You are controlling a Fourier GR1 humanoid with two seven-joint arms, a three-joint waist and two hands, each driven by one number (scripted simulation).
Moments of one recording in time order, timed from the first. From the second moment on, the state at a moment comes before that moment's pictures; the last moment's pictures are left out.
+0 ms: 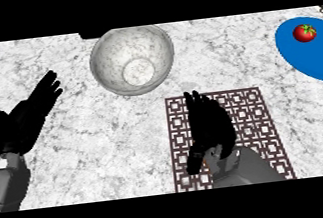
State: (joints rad) left arm -0.22 0.38 -0.01 -1.46 0.24 -0.08 0.23; right arm -0.39 -0.02 0.54 -1.61 0.76 0.38 1.11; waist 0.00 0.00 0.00
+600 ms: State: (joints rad) left arm -0.21 0.35 0.00 -1.48 0.21 -0.09 0.25; right arm -0.36 -0.01 0.49 -1.51 0.81 0.35 1.06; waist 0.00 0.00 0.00
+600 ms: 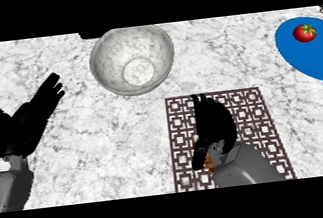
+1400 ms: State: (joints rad) left arm -0.19 0.31 0.06 -1.52 0.17 -0.13 0.29; right arm -0.35 -0.01 0.44 -1.38 0.92 0.26 0.92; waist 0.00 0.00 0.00
